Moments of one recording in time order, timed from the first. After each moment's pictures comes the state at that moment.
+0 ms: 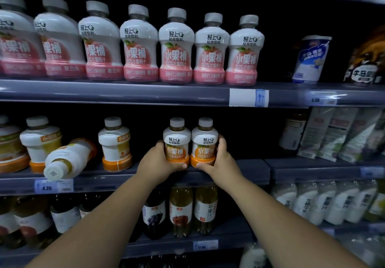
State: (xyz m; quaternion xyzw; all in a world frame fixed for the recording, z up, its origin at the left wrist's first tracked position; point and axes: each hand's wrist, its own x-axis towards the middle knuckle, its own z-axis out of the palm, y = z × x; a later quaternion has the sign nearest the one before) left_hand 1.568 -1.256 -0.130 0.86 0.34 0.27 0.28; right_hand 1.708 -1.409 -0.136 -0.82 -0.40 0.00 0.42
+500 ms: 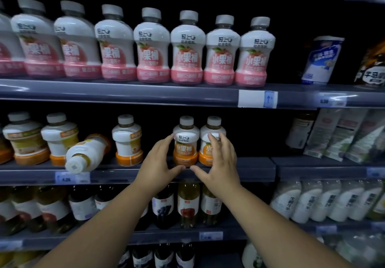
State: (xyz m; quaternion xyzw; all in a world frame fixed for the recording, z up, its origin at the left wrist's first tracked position) left_hand 1.521 -1.267 -0.132 0.88 0.20 0.36 0.23; right_hand 1.662 -1.412 -0.141 -0.76 -0.49 -0.19 0.38
